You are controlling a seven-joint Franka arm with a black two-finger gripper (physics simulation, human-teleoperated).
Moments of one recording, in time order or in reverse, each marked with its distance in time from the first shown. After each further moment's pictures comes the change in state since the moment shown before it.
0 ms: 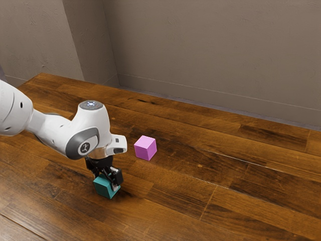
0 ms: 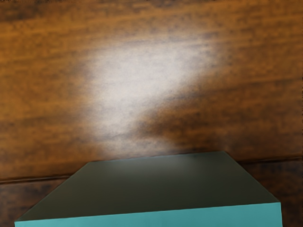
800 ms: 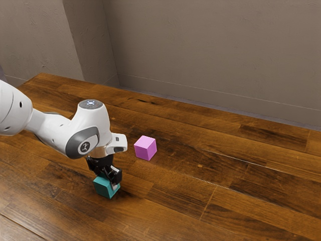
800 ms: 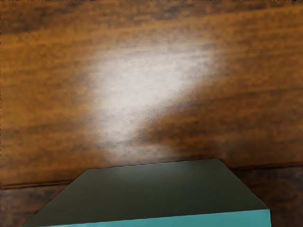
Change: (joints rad) arm 0.000 -0.006 -0.001 0.003 0.001 0.003 -0.004
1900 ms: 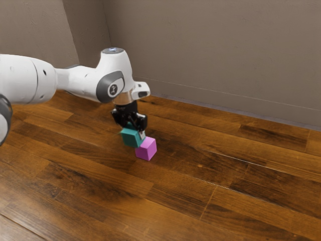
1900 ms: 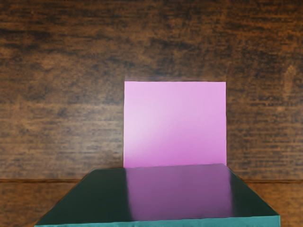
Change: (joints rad) arm 0.002 0.262 -0.009 0.657 -0.079 -0.314 -0.026
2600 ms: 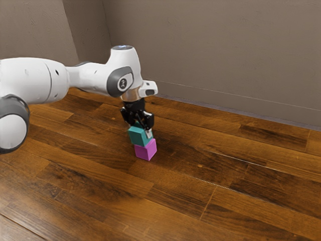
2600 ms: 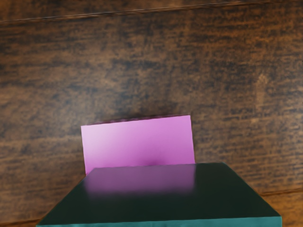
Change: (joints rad) arm -0.003 0.145 -0.016 0.218 -0.028 -0.137 0.111
